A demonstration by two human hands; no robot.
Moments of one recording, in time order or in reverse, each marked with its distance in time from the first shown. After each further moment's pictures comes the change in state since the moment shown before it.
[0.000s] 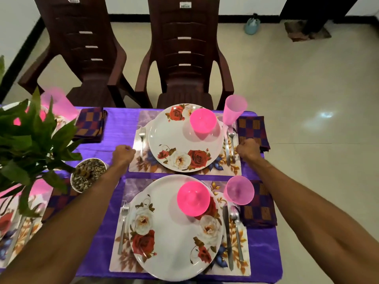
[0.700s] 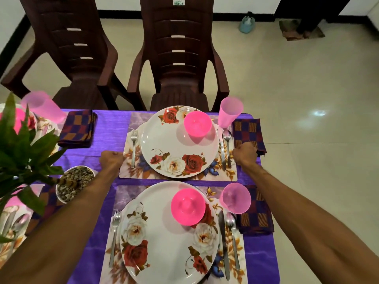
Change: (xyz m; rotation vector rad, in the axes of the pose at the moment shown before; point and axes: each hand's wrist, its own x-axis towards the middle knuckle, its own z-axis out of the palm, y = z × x) left_hand 0.018 -0.001 0.011 0.017 0.153 -0.098; right_hand 0.003 0.000 0.007 -0.013 0.097 0.025
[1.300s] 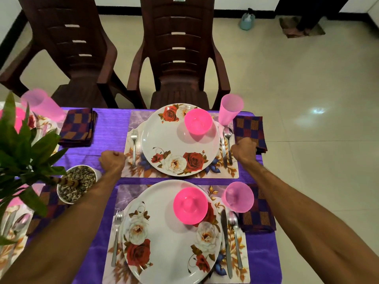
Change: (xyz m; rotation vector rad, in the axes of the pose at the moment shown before) left_hand -0.005 -0.007 0.004 0.085 0.133 0.085; right_hand -0.013 -0.019 -0.006 -0.013 0.021 -0.057
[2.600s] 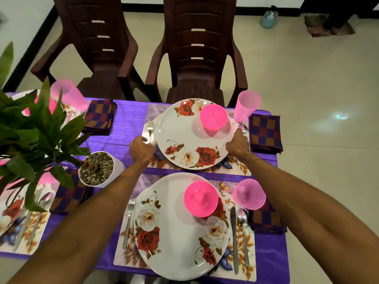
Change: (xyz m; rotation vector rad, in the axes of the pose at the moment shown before) left_hand -0.076 0.055 -0.027 -0.006 -0.097 0.129; right_hand 0.003 -0.028 0.047 0.007 -0.240 -0.154
